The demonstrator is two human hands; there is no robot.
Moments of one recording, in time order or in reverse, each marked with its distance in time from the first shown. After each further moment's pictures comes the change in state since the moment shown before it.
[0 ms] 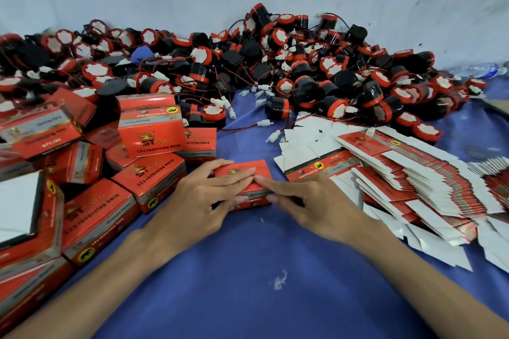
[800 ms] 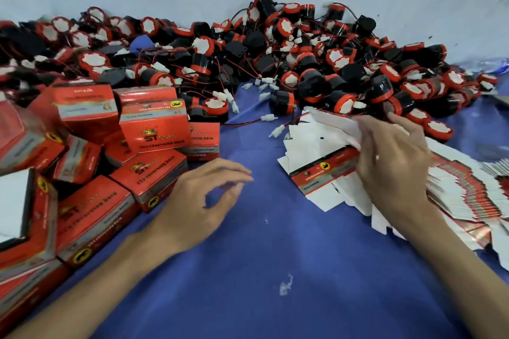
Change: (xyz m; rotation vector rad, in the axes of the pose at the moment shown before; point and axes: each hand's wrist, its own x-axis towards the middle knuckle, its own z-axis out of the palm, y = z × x) left_hand 0.000 0.010 -0.008 -0.373 0.022 -0.243; right_hand -0.001 0.036 -0.044 -0.619 0.700 0.068
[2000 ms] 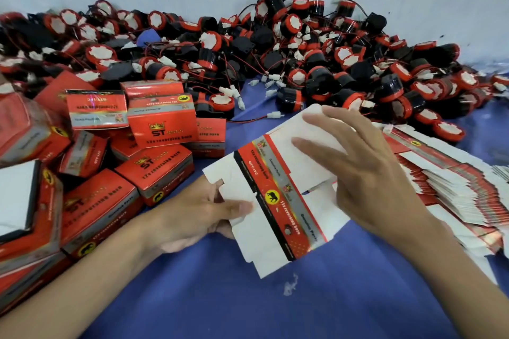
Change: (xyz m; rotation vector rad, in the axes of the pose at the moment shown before) left_hand 0.000 0.009 -0.011 -0.861 -0.387 -0.629; right_hand 0.013 -0.032 -0.019 0.241 -0.467 -0.339
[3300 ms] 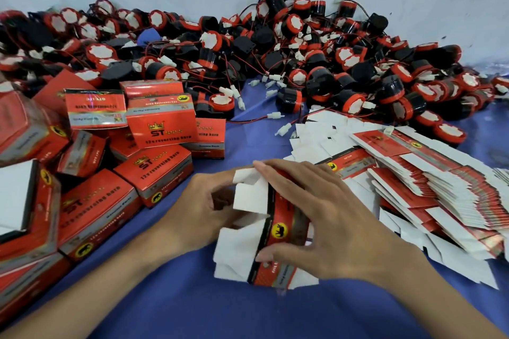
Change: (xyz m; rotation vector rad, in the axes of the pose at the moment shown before) left_hand 0.003 -0.003 0.010 0.462 0.209 0.429; right_hand -0.001 -0.051 0.001 0.363 -0.229 0.093
